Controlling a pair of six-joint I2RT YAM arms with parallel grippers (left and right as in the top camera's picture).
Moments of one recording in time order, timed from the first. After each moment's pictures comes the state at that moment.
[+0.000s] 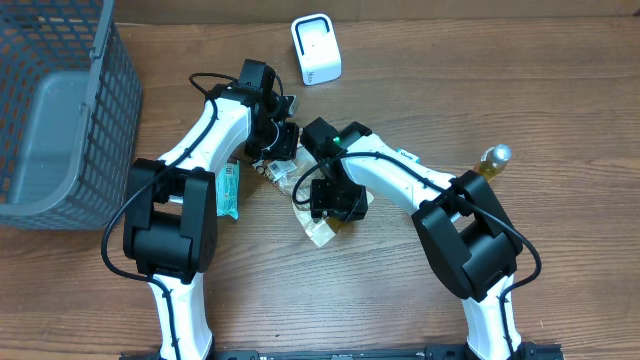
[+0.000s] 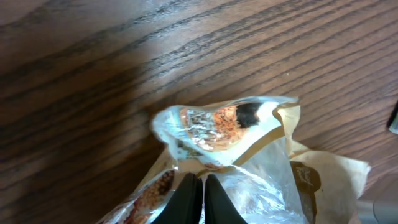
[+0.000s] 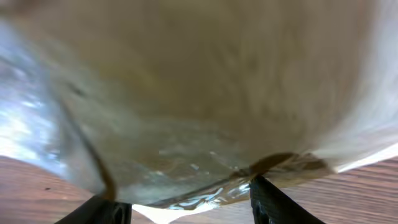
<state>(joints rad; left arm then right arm) -0.24 2.13 1.57 -0.83 0.34 -0.09 0.66 2.14 1.54 -1.04 -0.22 0.62</state>
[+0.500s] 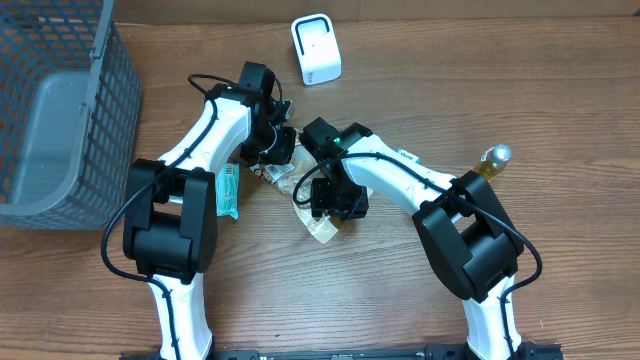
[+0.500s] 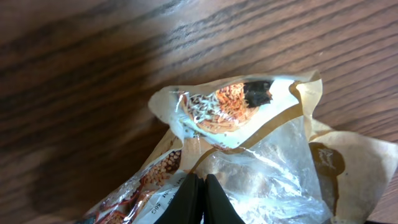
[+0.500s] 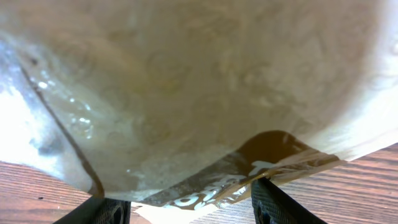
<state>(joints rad) -0.24 2.13 1.58 -0.89 0.28 -0.10 0.66 2.14 1.53 -1.01 -0.19 0.62</state>
